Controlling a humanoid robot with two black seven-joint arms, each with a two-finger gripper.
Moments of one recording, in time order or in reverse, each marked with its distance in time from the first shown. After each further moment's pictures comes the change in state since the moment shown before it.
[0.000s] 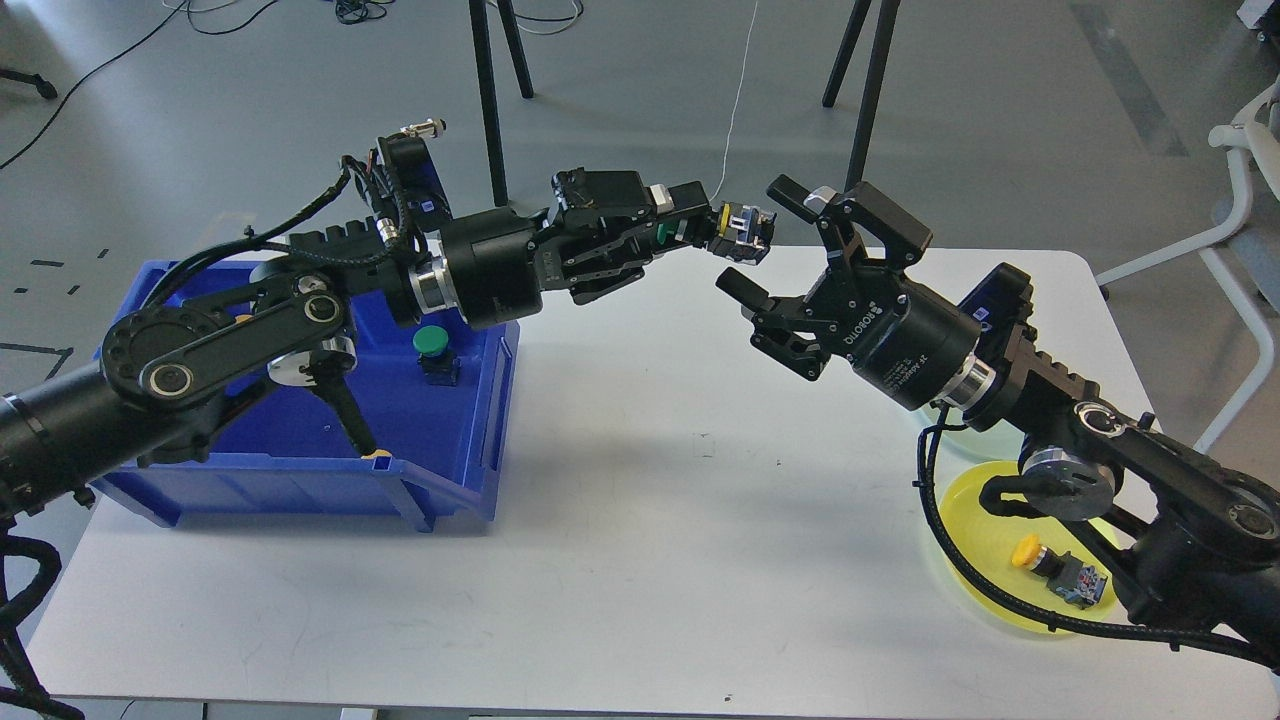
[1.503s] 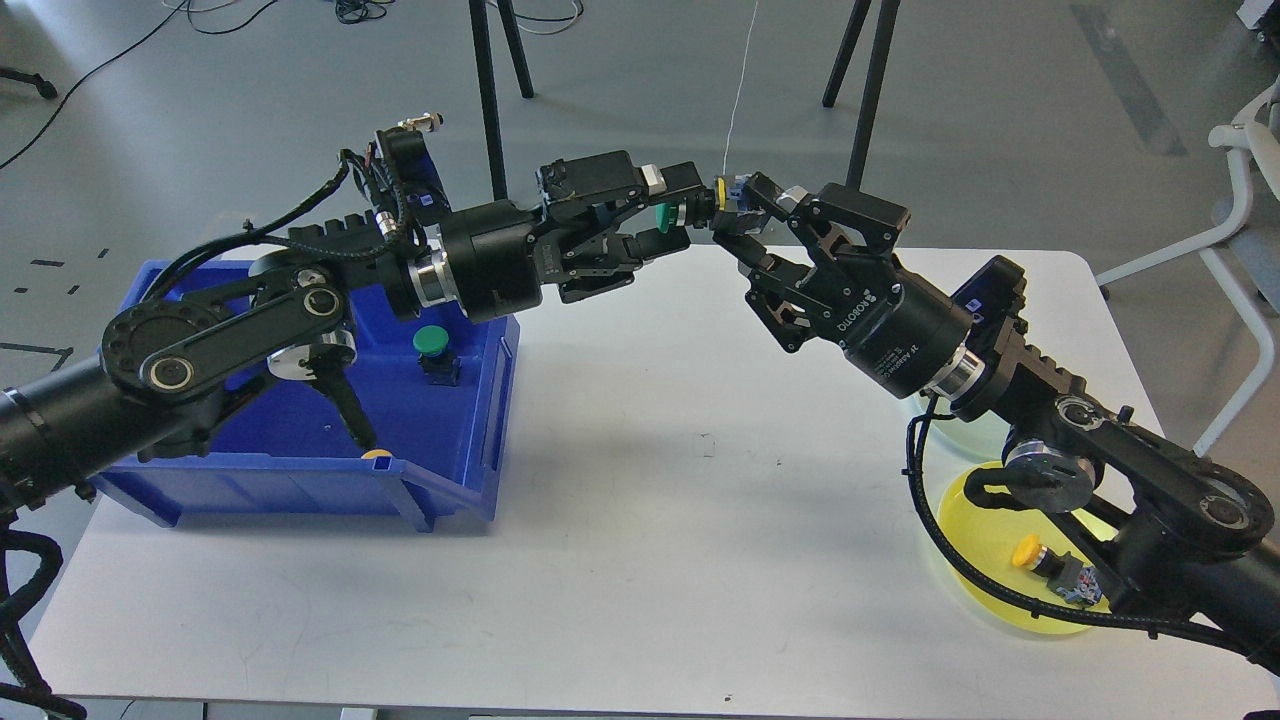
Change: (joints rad) left arm -0.008 -0.003 0.000 0.012 -0.007 -0.001 0.001; right arm 0.011 0.018 -0.006 -0.049 -0.037 0.000 0.053
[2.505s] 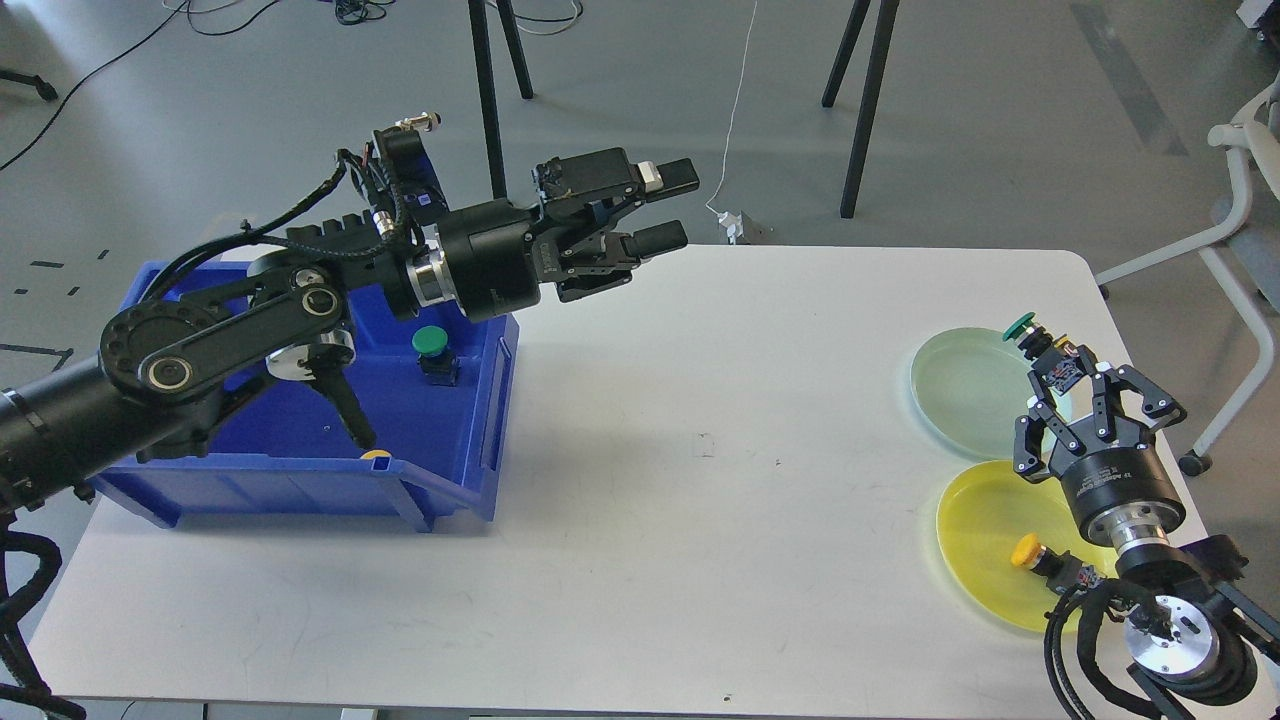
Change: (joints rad) left arm 0.003 0.002 -0.002 0.001 -0.002 0.001 -0.001; right arm -0.515 0.001 0.348 -0.023 0.526 -0.535 -0.048
